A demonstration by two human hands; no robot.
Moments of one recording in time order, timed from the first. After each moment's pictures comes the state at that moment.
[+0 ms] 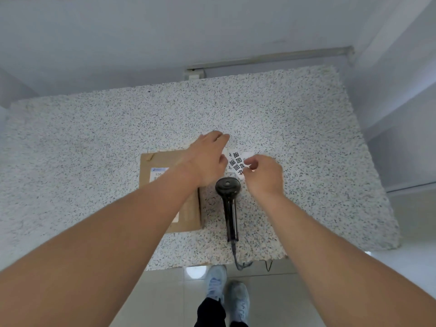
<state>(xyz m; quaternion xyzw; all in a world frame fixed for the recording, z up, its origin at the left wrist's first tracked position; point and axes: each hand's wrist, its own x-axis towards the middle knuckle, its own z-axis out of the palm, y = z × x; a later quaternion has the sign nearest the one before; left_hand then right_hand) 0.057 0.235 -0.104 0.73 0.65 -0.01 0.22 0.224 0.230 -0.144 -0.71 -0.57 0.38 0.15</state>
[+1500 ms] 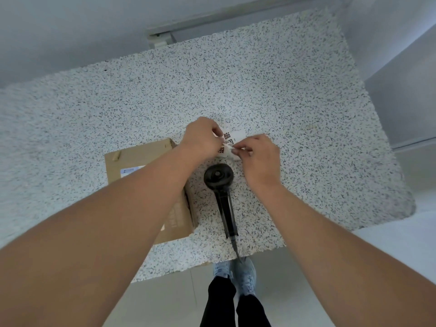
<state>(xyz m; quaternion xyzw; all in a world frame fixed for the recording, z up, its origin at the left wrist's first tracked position) 0.080 0.284 -0.172 0.54 0.74 0.08 0.38 0.228 0.235 -0.199 -0.69 -0.60 0.32 0.23</state>
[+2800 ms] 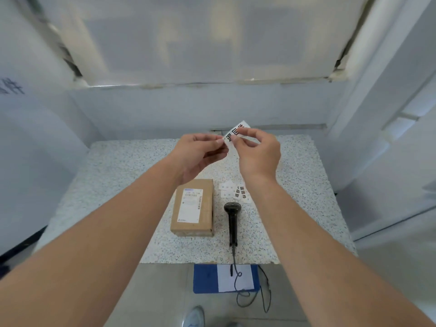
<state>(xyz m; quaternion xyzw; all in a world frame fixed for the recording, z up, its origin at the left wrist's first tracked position) 0.055 0.138 0.145 0.27 0.55 0.53 0.59 0.198 0.175 0.114 -0.53 -0.49 0.46 0.52</state>
